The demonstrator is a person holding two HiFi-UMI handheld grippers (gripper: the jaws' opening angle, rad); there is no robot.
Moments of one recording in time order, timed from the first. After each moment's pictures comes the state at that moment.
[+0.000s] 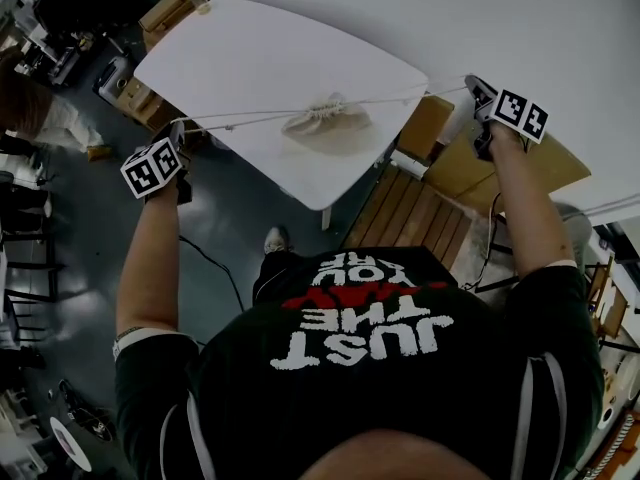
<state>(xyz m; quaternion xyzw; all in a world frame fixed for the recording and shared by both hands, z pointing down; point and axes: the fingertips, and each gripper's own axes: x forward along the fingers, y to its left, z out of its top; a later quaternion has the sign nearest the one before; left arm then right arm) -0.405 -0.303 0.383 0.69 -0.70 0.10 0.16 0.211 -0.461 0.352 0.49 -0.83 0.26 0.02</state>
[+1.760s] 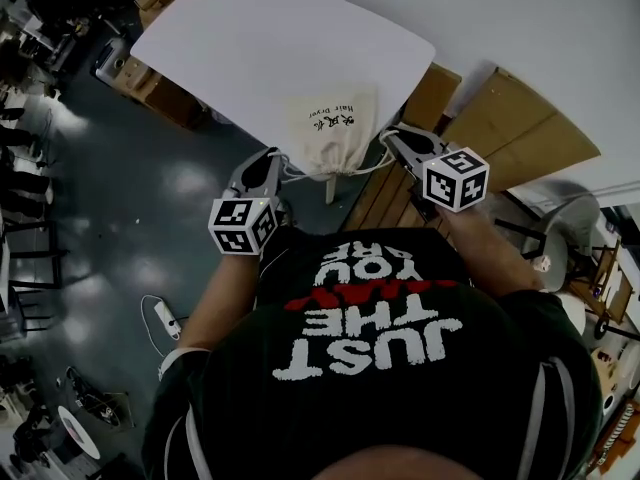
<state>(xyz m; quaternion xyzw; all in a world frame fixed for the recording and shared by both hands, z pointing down) -0.170 -0.197 0.440 0.80 -0.58 0.08 0.14 0.027 -0.255 0.432 0.28 -0.94 0.18 0.10</state>
